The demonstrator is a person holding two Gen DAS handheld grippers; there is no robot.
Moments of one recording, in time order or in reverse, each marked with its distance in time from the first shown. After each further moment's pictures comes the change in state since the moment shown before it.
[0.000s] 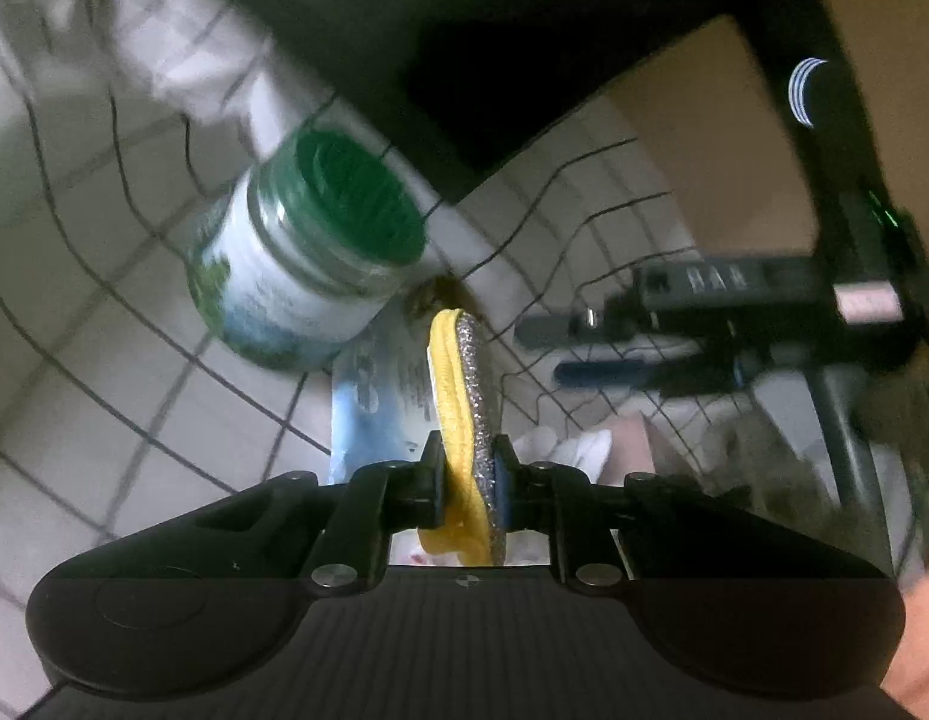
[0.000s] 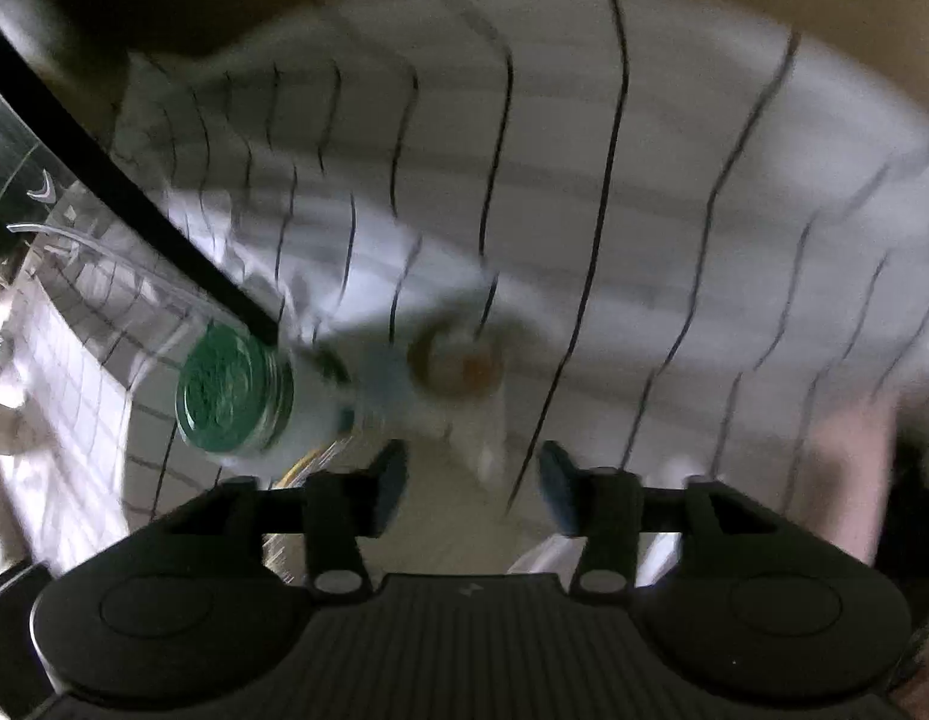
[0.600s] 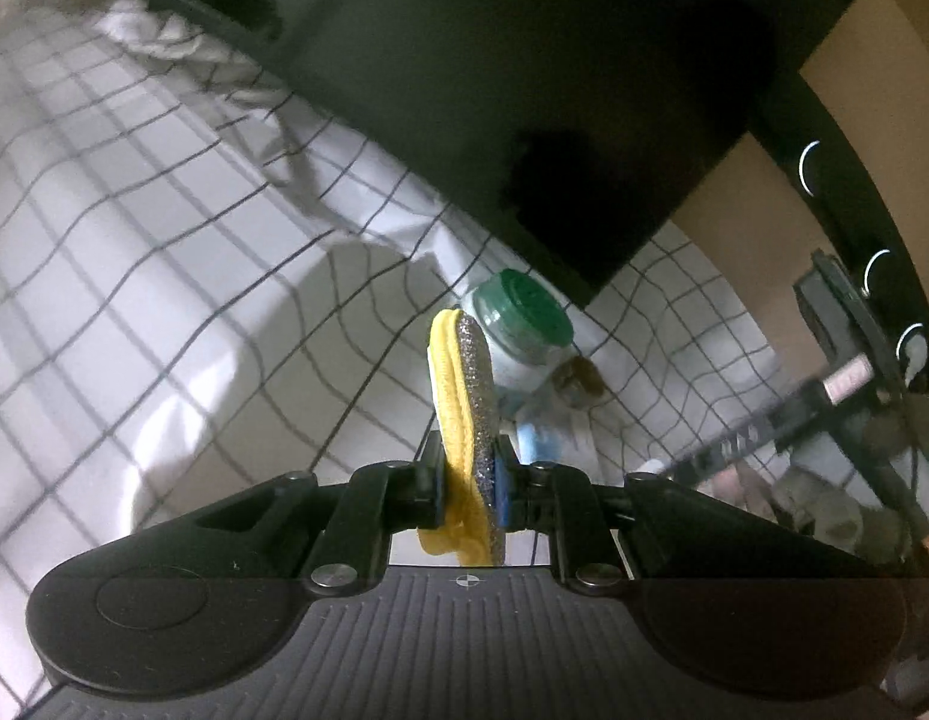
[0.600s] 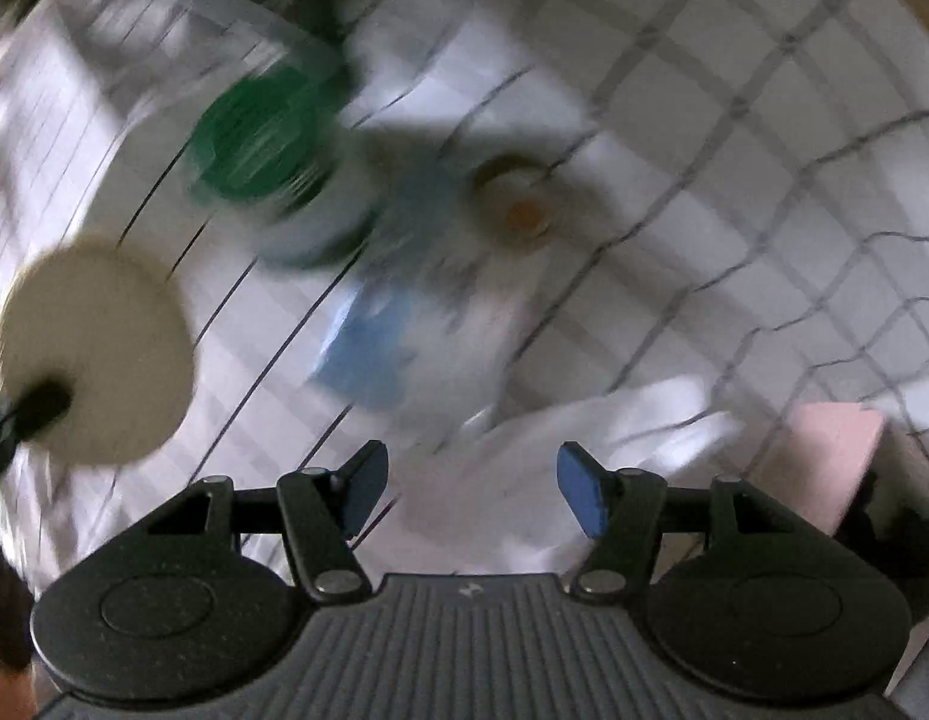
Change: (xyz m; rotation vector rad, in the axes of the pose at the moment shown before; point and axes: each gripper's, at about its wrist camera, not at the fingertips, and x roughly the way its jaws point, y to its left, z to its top) left arm -0.118 0.021 -0.034 0.033 -0.207 0.227; right arm 0.027 0.052 -0.037 -0.358 0.318 -0.117
